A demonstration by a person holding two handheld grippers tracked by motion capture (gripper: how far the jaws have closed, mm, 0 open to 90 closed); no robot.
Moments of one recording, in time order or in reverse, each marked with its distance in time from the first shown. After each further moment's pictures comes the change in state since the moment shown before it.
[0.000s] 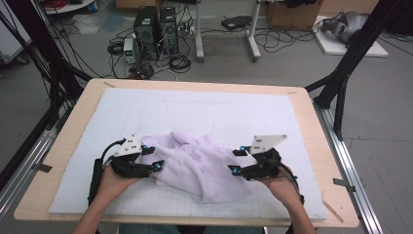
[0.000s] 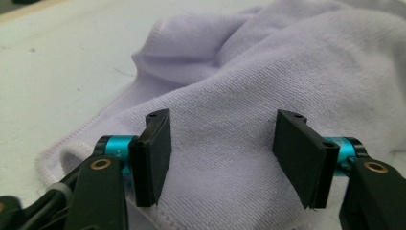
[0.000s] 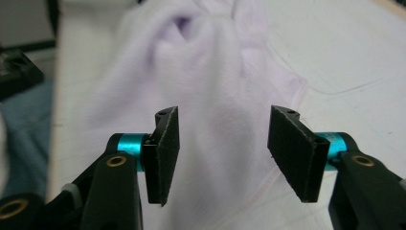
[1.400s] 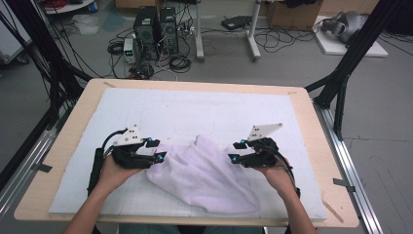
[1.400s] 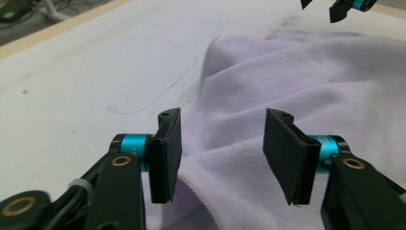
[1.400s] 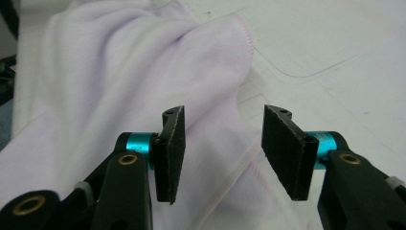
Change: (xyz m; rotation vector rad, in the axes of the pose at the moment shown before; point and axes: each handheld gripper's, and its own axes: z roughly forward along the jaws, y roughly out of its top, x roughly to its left) left arm 0.012 0.030 0.000 -0.023 -0.051 -0.006; right arm -0.035 -0.001 0.011 0.016 -0.012 0.123
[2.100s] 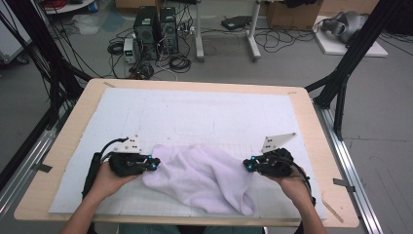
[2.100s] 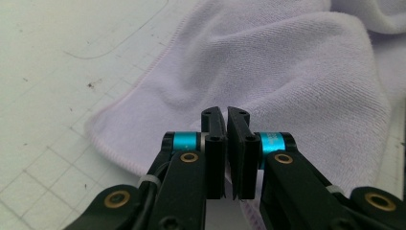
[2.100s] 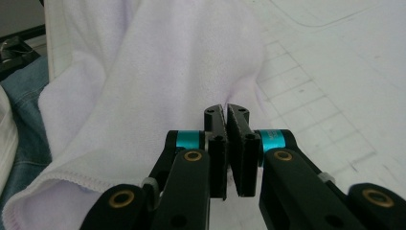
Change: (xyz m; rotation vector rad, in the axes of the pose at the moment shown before) left arm -0.005 -0.022 -0.018 0.078 -0.093 0.039; right arm 0.017 -0.031 -0.049 0.074 0.013 -0.027
